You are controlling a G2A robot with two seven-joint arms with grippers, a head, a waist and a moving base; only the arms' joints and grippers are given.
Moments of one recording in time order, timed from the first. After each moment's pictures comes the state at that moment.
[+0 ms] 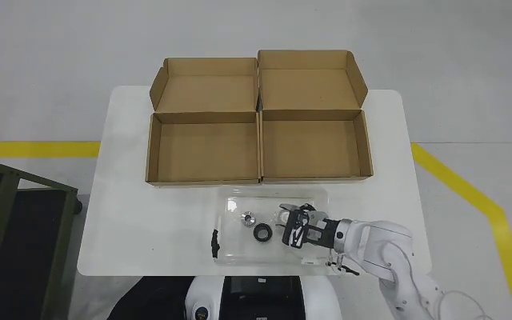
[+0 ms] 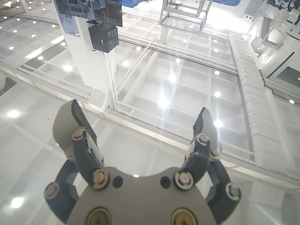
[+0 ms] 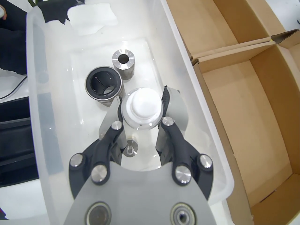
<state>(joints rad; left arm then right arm) -0.23 -0.27 -0.37 -1.29 3.07 0.37 0.06 -1.50 -1.17 1.29 -2.06 -1.49 -0.86 0.46</state>
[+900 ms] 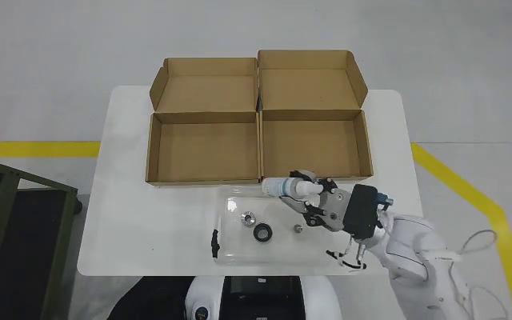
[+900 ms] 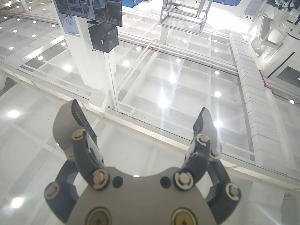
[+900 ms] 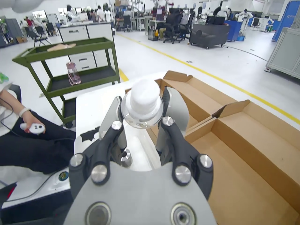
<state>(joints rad) -0.23 -0.27 -0.37 -1.29 3.07 0.37 0.06 -1.49 -1.16 1.40 -2.11 -1.01 -0.77 0.08</state>
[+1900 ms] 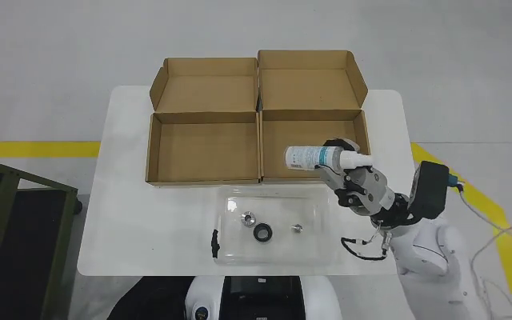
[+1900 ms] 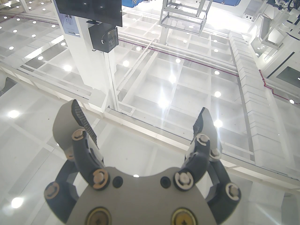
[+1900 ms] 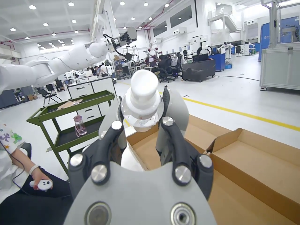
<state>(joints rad) -0.23 -0.27 -0.37 -1.29 3.07 0.37 0.06 -1.45 -1.16 1.45 -2.11 -0.79 -0.69 0.01</state>
